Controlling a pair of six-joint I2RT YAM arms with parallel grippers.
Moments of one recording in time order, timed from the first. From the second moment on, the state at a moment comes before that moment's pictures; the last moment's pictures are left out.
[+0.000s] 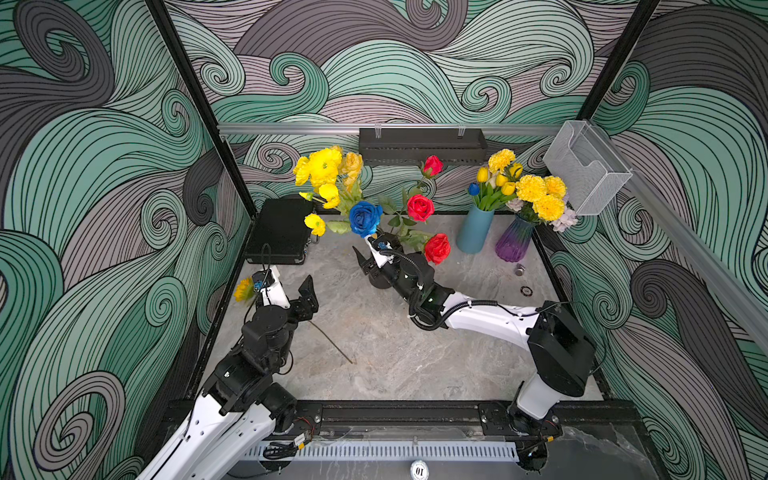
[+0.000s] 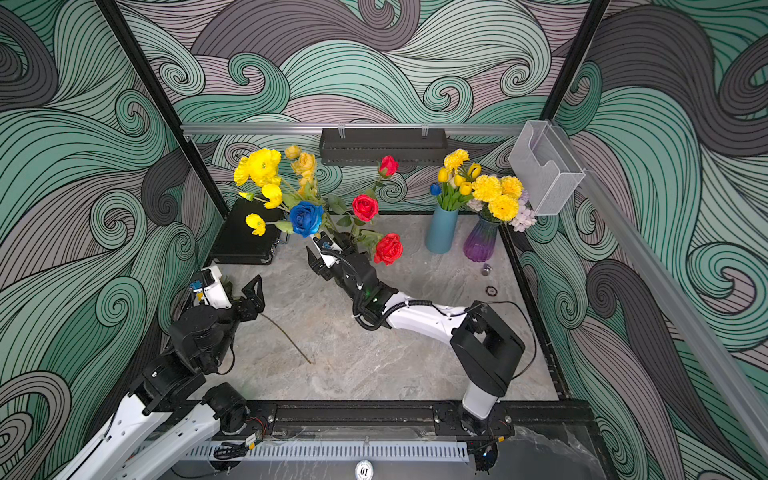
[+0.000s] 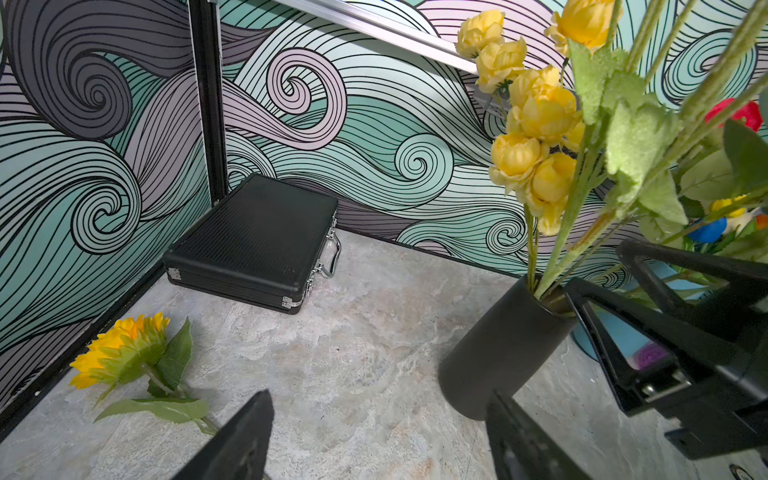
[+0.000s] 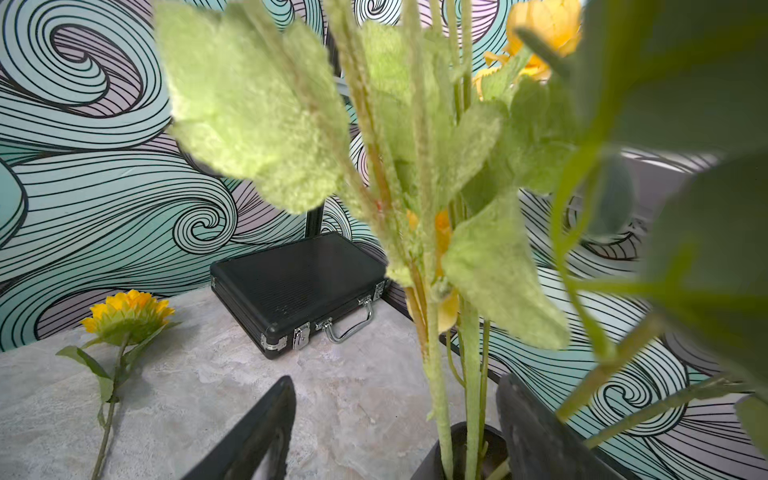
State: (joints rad) left arm -0.59 0.47 0.67 -0.43 -0.61 -0.41; right arm 0.91 1.70 1.12 0.63 0.25 -0.28
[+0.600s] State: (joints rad) left arm -0.59 0.50 0.67 -0.43 -0.59 -0.41; right arm 0.89 1.77 1.23 0.54 0.18 -0.31
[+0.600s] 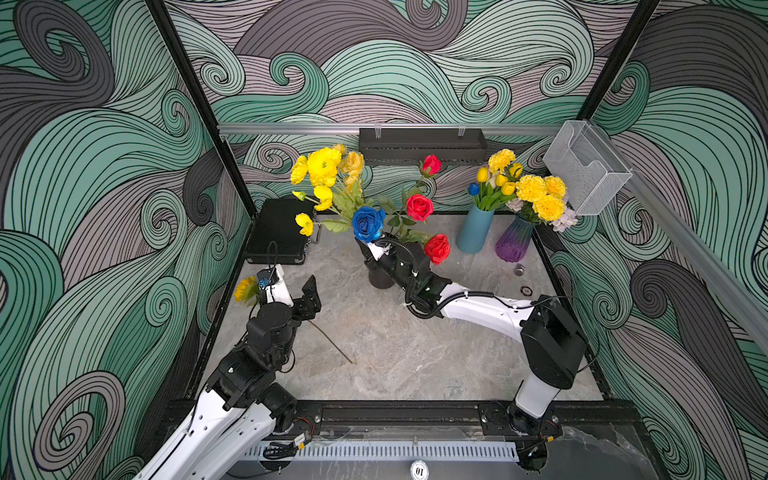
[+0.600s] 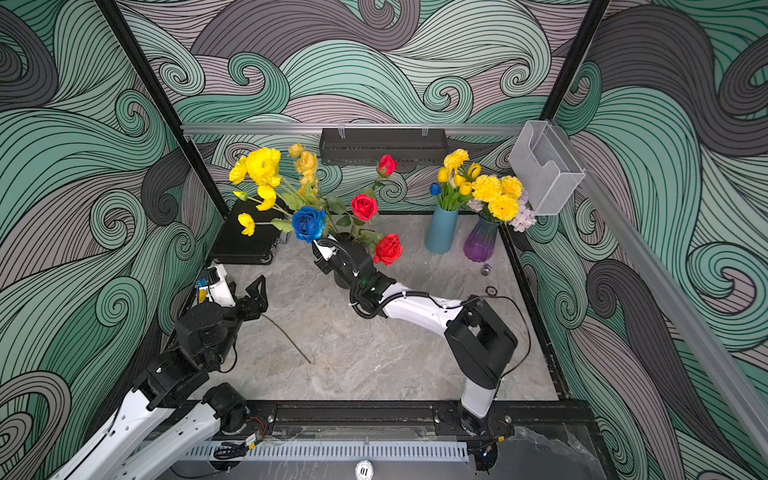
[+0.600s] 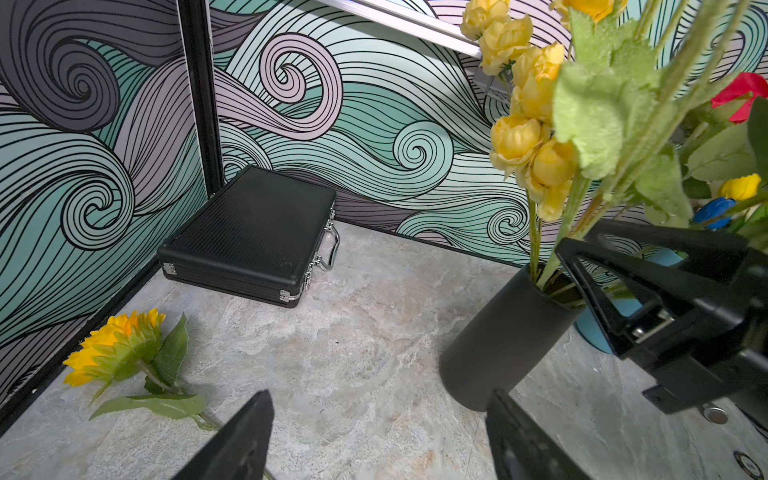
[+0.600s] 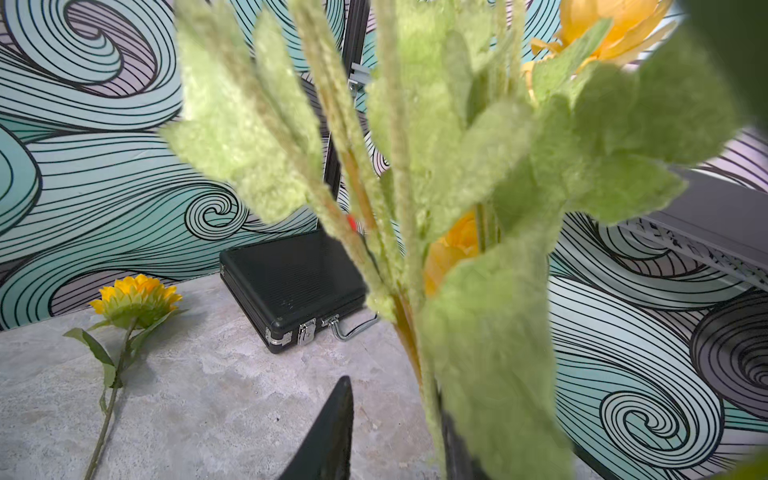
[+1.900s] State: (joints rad) left arm -0.59 0.53 0.67 -0.43 -0.57 -0.40; right arm 0.87 1.82 1.31 0.46 0.29 -0.39
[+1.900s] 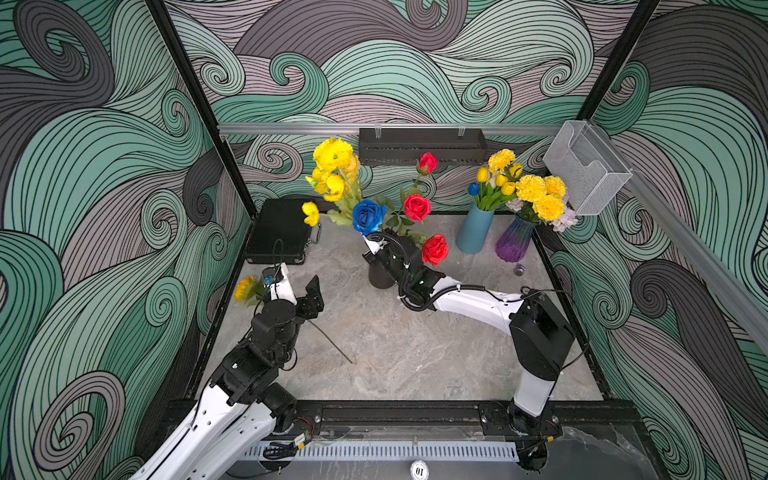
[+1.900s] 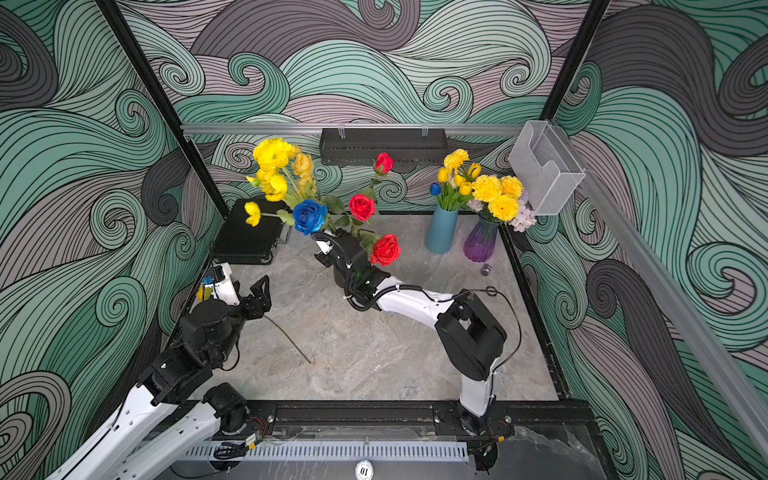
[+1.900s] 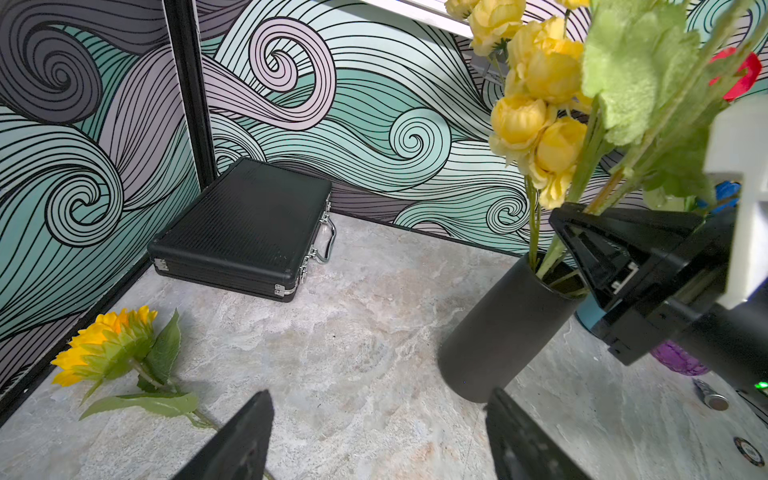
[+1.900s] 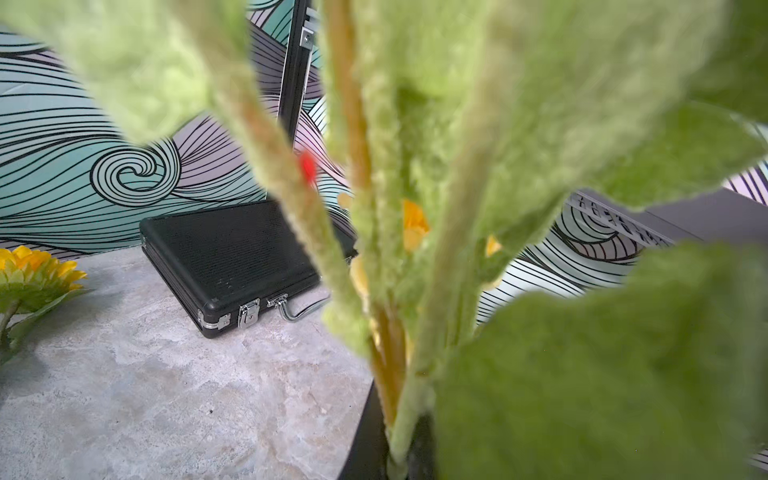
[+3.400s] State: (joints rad) left arm -0.59 0.58 0.67 -0.42 -0.55 -0.40; right arm 0.89 1.70 1.41 0.18 0.17 -0.43
